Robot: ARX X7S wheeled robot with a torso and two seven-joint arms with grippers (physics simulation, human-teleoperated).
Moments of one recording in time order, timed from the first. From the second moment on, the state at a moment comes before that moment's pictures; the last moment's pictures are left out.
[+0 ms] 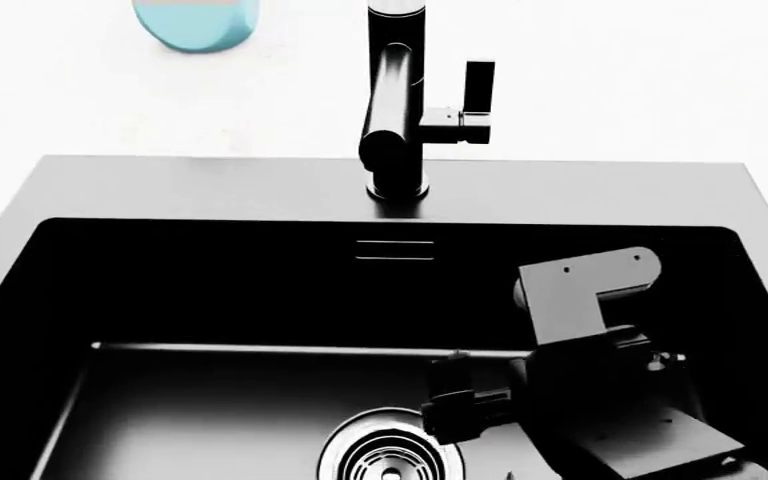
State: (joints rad) left arm -0.02 -0.48 -0.24 0.95 -0.54 -0.90 -0.38; right arm 0.75 0.38 -0.32 0.07 0.60 1.03 0.11
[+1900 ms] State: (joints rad) left arm -0.15 -0.51 -0.14 0.69 -0.51 -0.99 -0.49; right arm 0.25 0.51 0.02 -0.83 0.65 0.88 0.39
